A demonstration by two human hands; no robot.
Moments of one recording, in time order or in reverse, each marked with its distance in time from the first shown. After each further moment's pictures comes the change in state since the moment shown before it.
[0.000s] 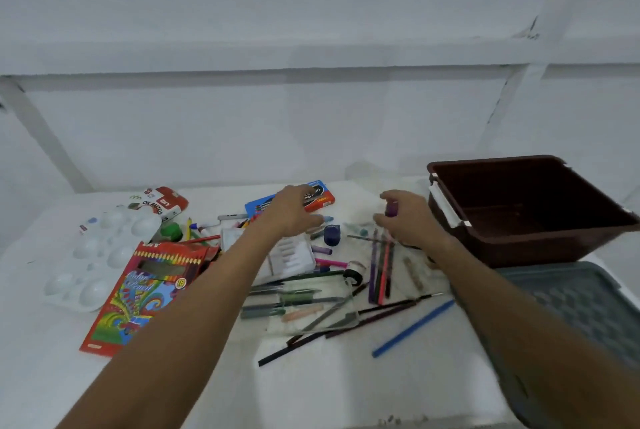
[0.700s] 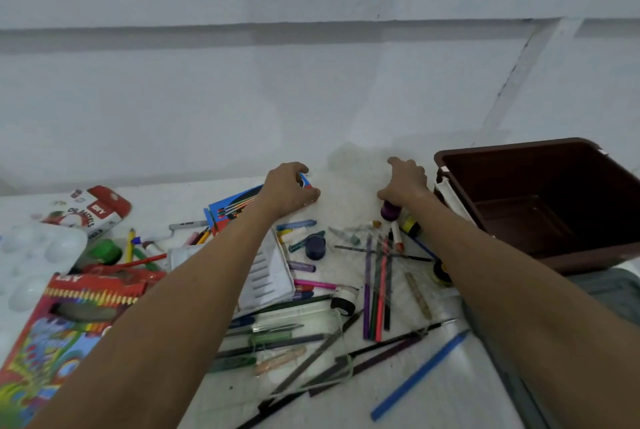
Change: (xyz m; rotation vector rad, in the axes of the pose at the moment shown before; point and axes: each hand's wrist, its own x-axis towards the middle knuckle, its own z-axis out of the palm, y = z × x) left_hand 0.134 -0.025 0.052 -0.094 0.024 -0.034; right_hand 0.141 0.067 0.031 -0.409 -0.094 0.324
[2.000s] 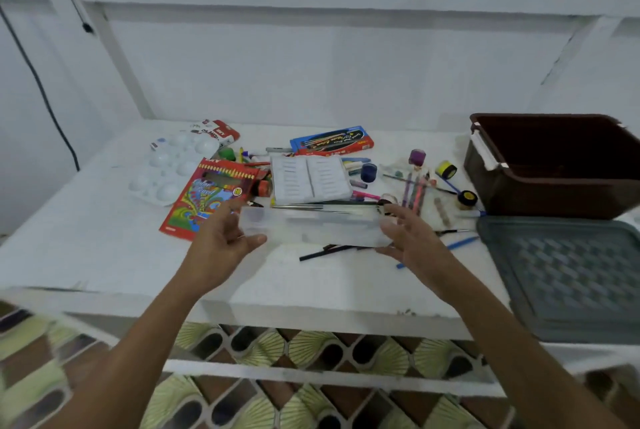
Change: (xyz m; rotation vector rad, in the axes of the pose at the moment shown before) left_hand -0.371 -0.098 -0.060 -0.502 0.285 -0.056; right_hand -0.323 0.007 0.031 1.174 -0.479 -0.254
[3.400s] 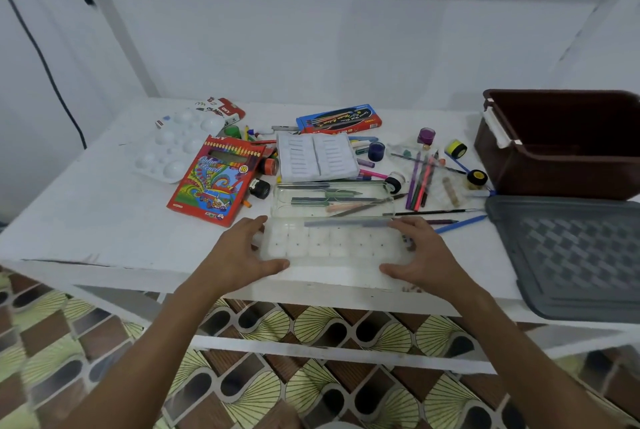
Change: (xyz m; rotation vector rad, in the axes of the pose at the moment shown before) left_hand -0.020 -0.023 0.023 0.524 -0.187 -0.159; right_hand -0.015 0.047 -0.008 -0.780 0.056 -0.172
